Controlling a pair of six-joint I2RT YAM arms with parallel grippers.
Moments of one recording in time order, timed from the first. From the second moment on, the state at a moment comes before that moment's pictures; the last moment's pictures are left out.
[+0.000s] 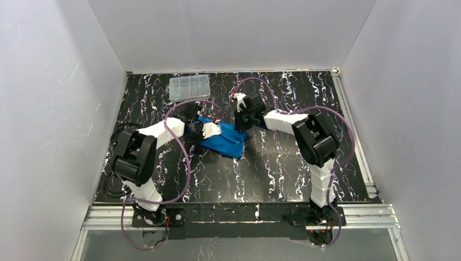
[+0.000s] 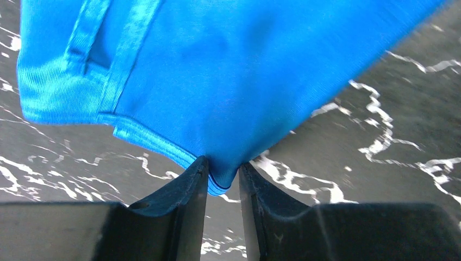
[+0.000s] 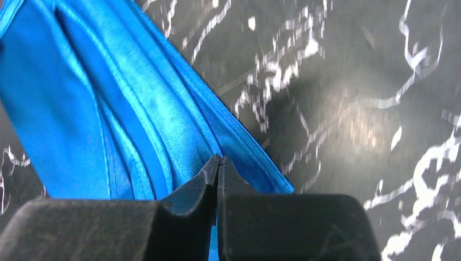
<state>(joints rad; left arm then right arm) -0.39 1.69 0.99 -0.52 0.07 1.00 0.61 2.08 1.37 -0.10 -0.28 0.11</state>
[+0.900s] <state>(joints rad) -0.48 1.97 1.46 -0.53 0.08 0.94 0.65 1.46 0.74 -0.14 -0.38 0.44</state>
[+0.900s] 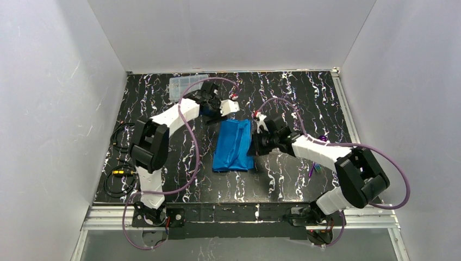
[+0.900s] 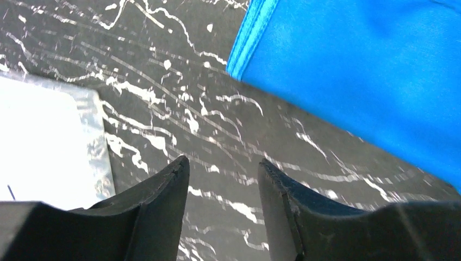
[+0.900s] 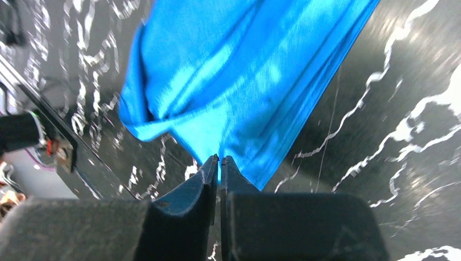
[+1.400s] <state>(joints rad) -0.60 1.60 1.30 -0.90 0.46 0.67 0.53 1.88 1.27 -0.12 -0.43 0.37</state>
